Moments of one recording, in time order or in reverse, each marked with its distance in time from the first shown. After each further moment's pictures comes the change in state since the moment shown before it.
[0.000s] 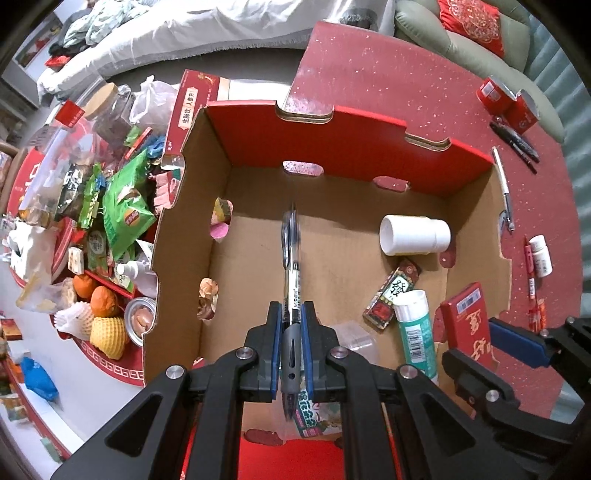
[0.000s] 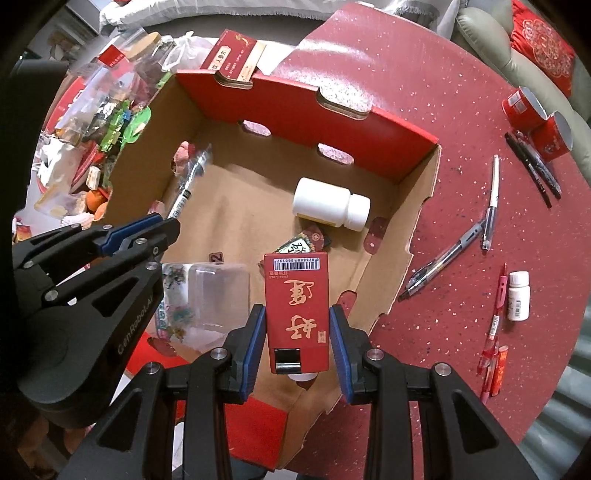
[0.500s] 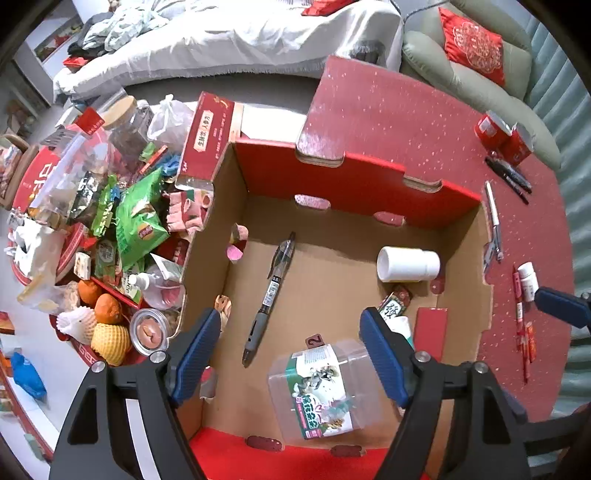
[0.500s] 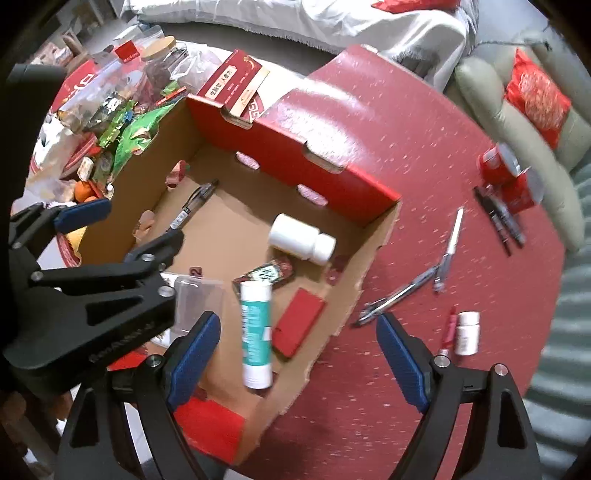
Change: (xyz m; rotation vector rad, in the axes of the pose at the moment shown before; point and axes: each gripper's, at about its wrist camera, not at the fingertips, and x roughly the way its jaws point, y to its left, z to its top) left arm -0.032 0.013 -0.002 -0.062 -0.116 -0.019; right arm -0.040 0.007 0.000 -0.128 -0.111 -0.151
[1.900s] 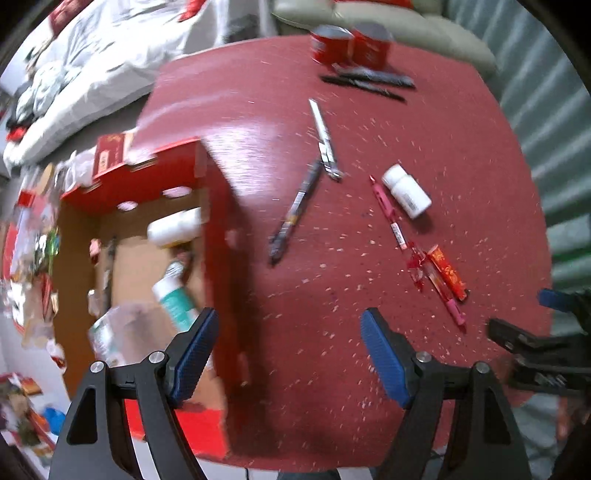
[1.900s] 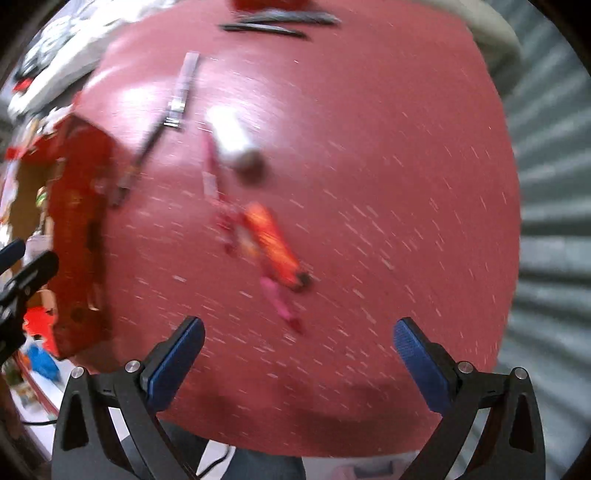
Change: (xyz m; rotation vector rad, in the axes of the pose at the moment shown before) left arm -0.011 -0.250 -0.053 0.313 0.095 0.016; right arm 0.047 -0.260 -0.220 0.529 0.192 0.080
